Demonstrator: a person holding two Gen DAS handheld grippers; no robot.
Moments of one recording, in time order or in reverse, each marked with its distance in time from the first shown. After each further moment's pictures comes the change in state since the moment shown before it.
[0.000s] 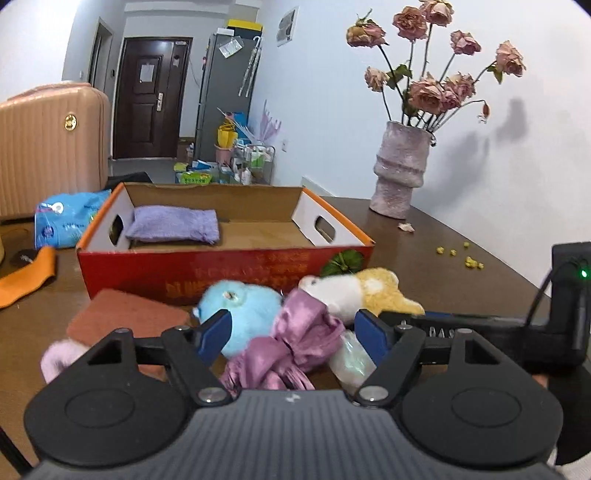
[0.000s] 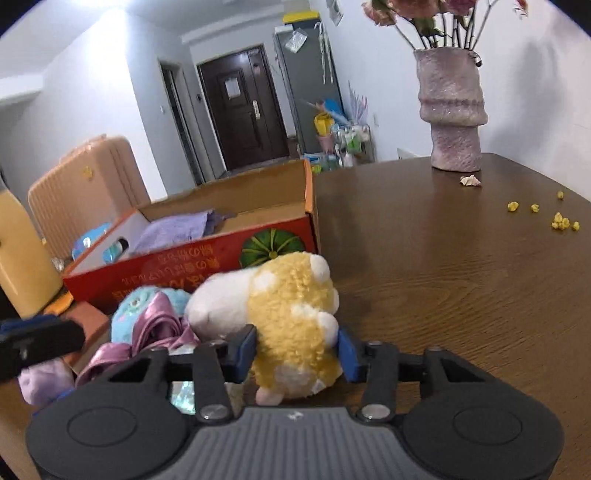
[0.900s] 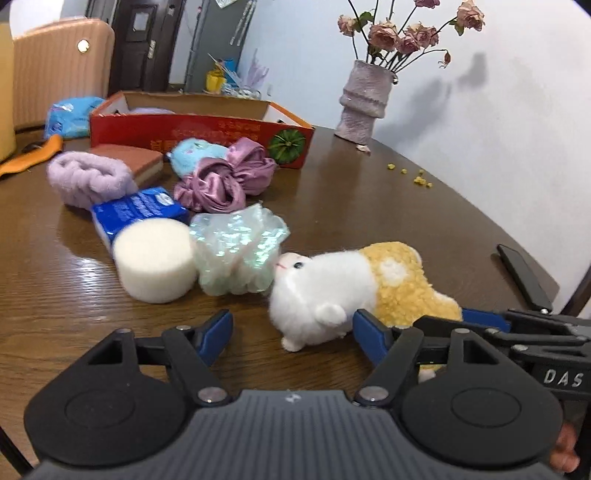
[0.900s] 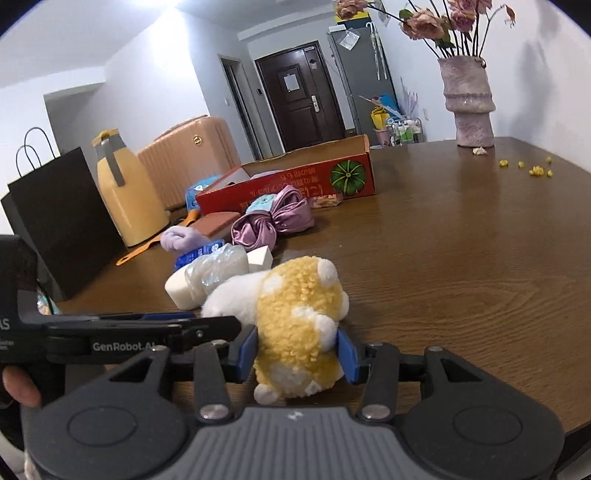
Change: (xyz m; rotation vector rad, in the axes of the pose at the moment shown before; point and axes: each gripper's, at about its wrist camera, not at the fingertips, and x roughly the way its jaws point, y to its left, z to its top) left arm -0.081 -0.046 -0.107 -0.068 0.162 -0.079; right arm -0.181 0.007 -0.122 -0.065 0.047 0.217
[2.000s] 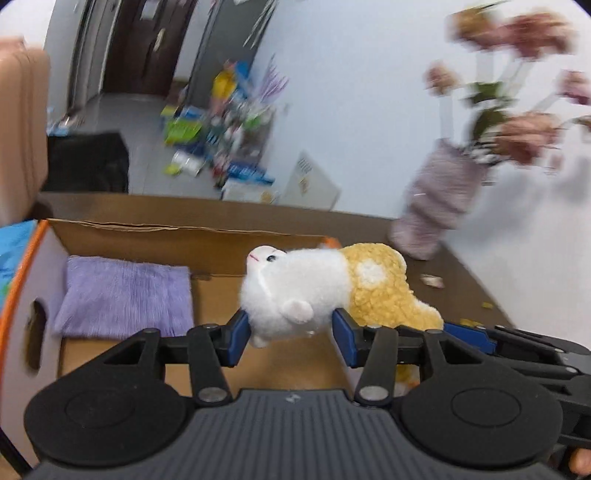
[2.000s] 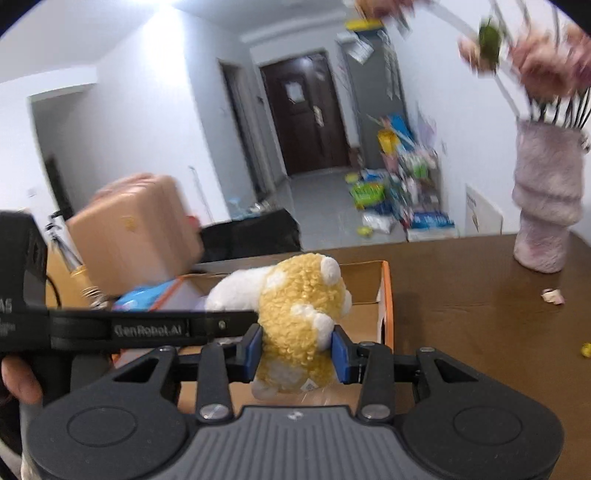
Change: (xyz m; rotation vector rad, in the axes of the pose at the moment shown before) left arm 0.219 0.113 0.315 -0.108 0.021 -0.003; right arm 0.260 -0.047 0.303 -0.021 0.026 -0.032
